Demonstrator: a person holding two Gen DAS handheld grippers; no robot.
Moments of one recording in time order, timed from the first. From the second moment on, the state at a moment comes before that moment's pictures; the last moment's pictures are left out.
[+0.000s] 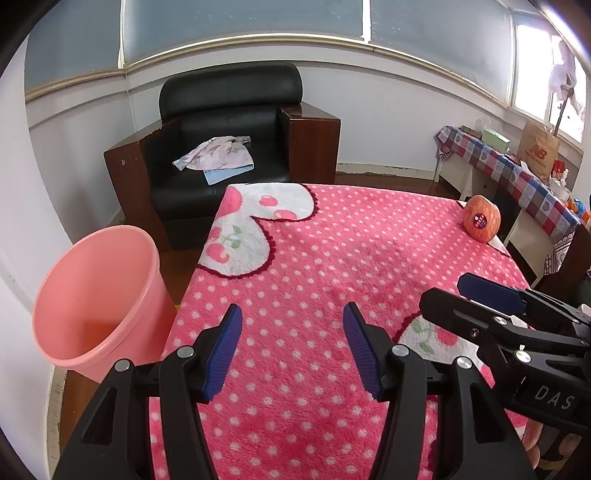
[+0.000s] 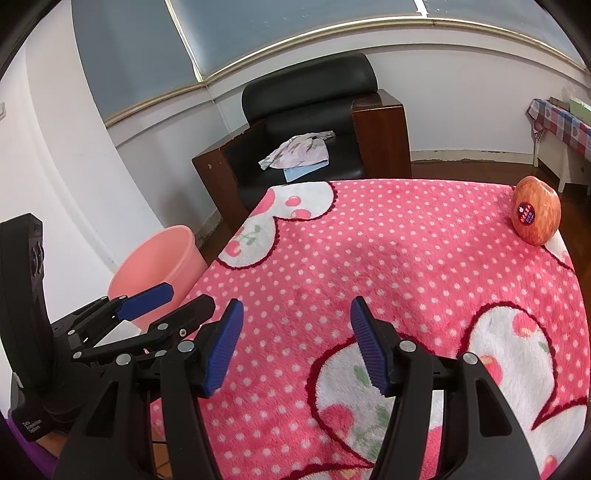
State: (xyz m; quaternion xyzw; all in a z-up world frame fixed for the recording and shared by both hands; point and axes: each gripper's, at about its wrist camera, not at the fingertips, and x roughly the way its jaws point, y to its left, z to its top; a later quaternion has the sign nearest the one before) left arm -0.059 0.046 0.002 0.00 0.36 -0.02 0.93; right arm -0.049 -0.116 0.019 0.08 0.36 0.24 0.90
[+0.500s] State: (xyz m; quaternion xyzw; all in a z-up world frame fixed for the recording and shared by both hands) left arm -0.054 0.039 -0.006 0.00 0.37 -0.02 0.93; right arm -0.047 -0.121 0.014 0.09 0.37 0.23 0.90
